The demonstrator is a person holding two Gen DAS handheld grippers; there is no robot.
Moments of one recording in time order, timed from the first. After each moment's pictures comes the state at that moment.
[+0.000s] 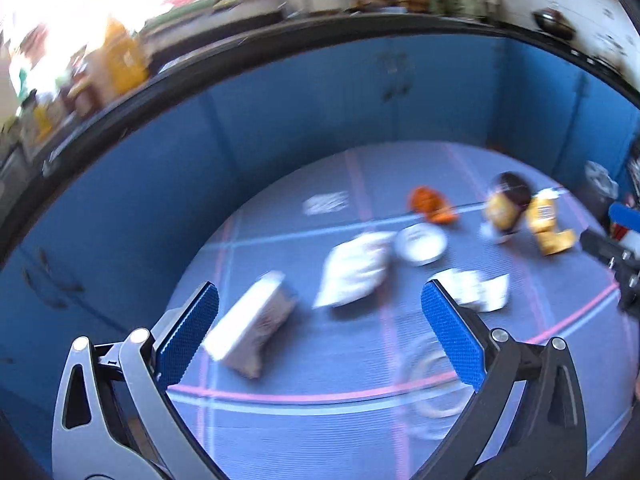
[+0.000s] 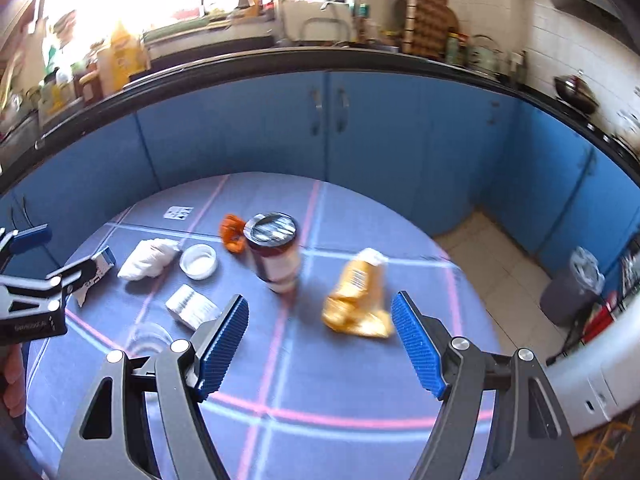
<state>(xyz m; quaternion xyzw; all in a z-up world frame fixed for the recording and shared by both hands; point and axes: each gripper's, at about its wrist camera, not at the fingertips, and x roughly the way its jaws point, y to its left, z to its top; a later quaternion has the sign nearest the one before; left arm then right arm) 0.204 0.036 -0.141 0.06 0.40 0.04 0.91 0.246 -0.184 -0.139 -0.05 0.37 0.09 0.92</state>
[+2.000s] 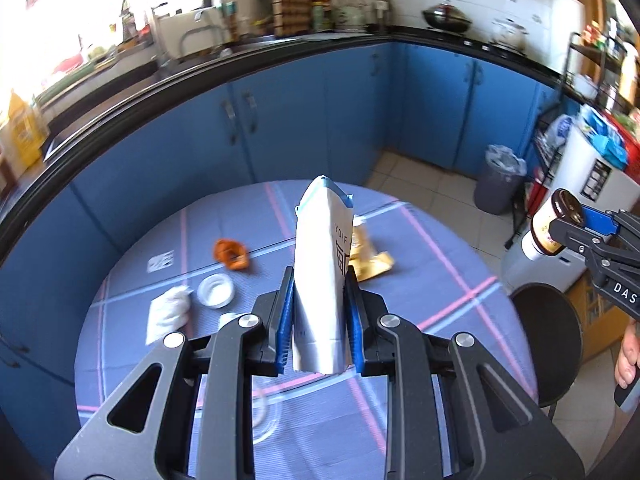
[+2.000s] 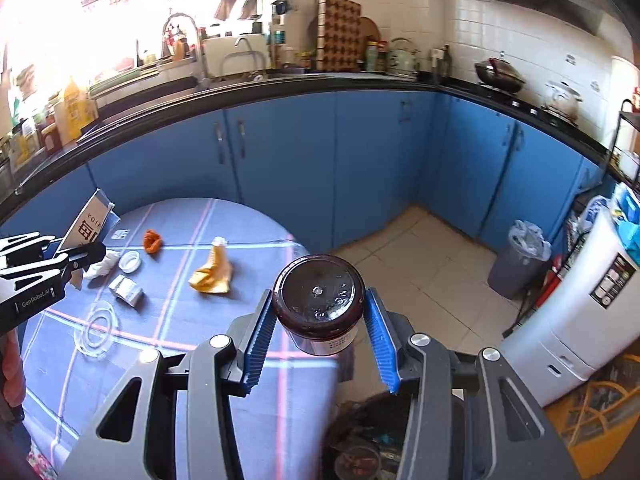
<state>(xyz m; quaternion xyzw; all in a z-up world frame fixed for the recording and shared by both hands) 0.173 -0.136 -0.084 0.09 0.37 -0.14 0.91 0.154 -0.344 -0.094 0.00 0.33 0.00 0.94</state>
